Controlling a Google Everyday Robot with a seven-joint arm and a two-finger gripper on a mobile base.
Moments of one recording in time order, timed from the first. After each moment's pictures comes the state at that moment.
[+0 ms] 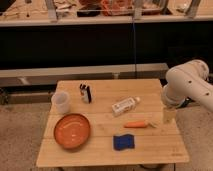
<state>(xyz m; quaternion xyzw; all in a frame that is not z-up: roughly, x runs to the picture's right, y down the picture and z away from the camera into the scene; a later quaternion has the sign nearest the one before) 0.284 0.105 0.684 -0.28 0.02 0.02 0.96</state>
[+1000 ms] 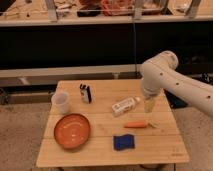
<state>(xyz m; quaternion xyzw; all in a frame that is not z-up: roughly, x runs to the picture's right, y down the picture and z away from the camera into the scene) 0.197 0.056 0.718 -0.25 0.01 -0.04 0.97</state>
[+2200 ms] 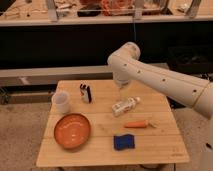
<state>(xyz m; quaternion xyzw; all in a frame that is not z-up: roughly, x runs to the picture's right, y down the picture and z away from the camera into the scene) 0.084 0.006 0.769 -0.23 -0.01 -0.13 0.96</state>
